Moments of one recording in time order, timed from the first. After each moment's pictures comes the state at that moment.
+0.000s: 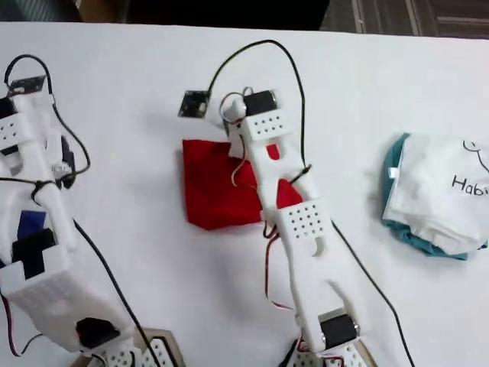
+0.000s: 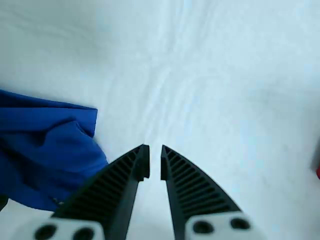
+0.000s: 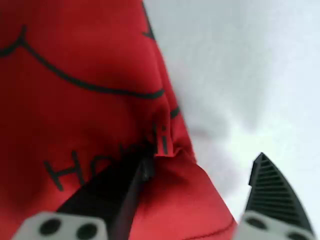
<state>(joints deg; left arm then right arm) -33.1 15.6 -10.5 92.4 -7.1 -22.9 72.1 -79.6 95.4 60.4</state>
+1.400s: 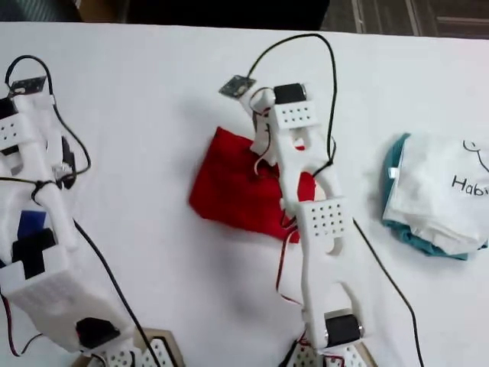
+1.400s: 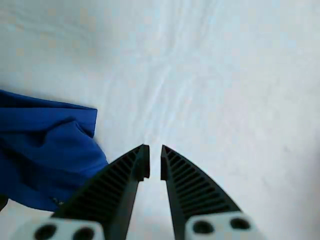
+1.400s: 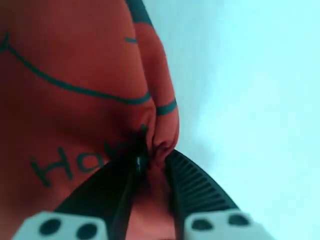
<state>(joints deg) -33.3 15.6 -10.4 92.3 -7.1 -15.5 63.6 -65.1 97.5 39.1</state>
